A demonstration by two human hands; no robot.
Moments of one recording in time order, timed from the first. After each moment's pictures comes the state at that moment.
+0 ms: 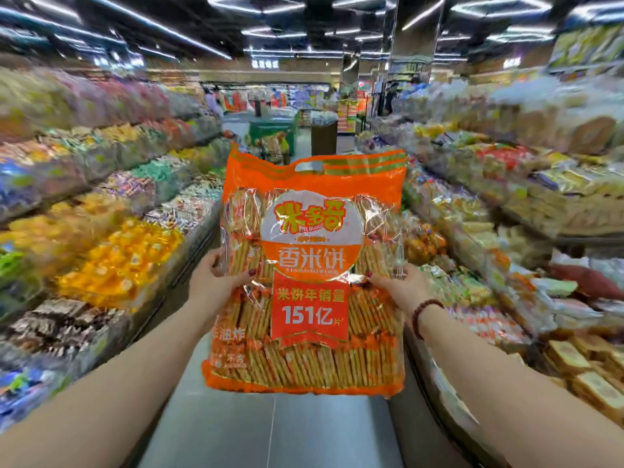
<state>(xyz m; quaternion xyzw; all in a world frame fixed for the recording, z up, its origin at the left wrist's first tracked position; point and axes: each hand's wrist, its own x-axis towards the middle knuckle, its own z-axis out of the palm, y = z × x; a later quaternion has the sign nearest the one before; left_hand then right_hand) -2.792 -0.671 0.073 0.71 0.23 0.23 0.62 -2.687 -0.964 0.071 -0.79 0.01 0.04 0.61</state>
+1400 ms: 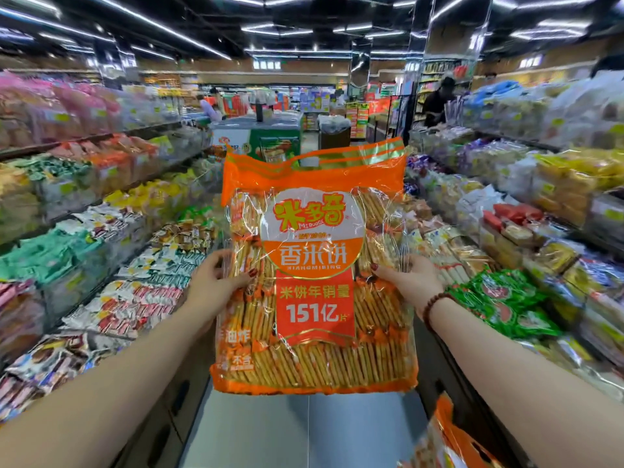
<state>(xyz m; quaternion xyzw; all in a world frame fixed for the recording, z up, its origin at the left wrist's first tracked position) -2.009 -0.245 0.090 0.76 0.19 0.22 0.58 -1.900 -0.541 0.104 -0.81 -0.04 0.02 0.59</state>
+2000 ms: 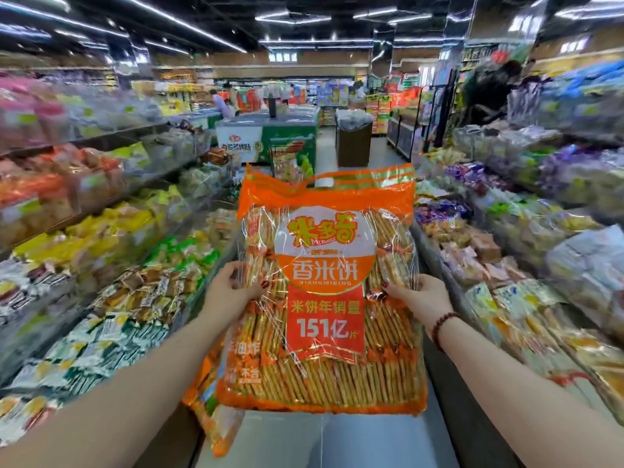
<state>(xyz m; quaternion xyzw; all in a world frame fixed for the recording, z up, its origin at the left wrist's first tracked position) -1.575 -0.093 0.065 0.77 0.23 0.21 0.55 -1.453 -0.390 0.057 -0.80 -0.03 0.05 0.59</state>
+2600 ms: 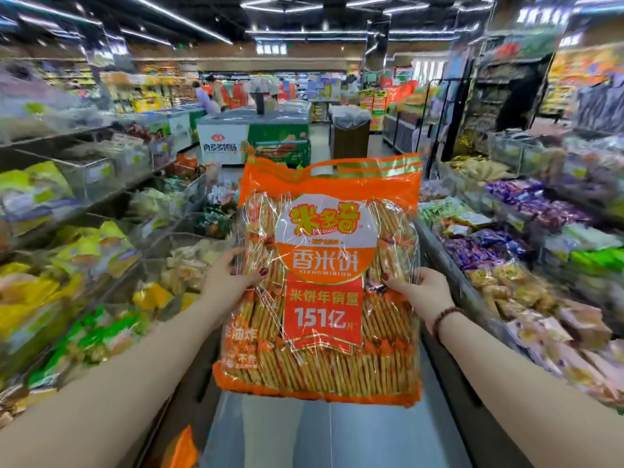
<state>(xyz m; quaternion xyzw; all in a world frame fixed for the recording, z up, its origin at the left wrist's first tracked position) -1.143 0.115 0.061 0.76 0.23 0.18 0.58 -1.043 -0.199 0.053 -0.78 -0.02 0.04 0.62</state>
